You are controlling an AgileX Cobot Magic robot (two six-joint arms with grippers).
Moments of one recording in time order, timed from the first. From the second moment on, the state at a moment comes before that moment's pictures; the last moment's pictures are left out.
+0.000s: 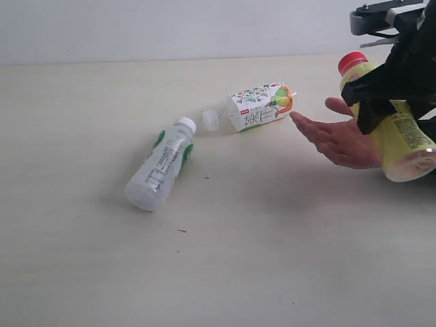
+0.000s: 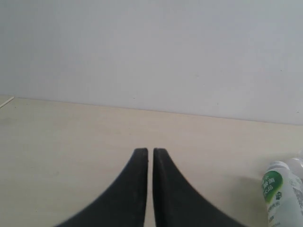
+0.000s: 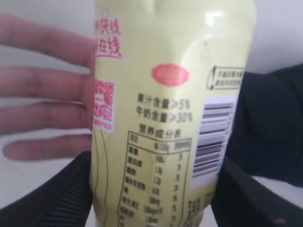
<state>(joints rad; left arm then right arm) 0.10 0.01 0.00 0.09 0.14 -0.18 0.22 1.64 -1.21 -0.04 1.05 0.00</state>
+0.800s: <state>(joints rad) 0.10 0.01 0.00 0.09 0.14 -0.18 0.22 1.74 -1.25 0.04 1.02 -0.02</state>
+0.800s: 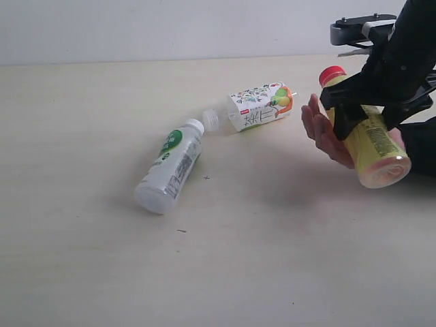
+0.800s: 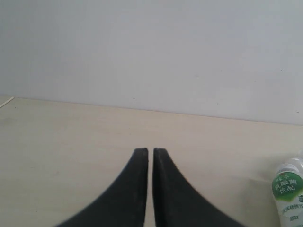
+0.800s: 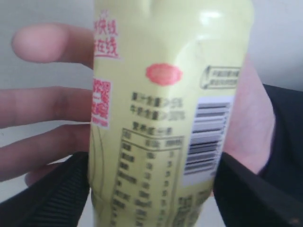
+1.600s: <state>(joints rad) 0.10 0.01 0.00 0.09 0.14 -0.18 0.22 1.48 -1.25 0.05 0.97 -0.12</state>
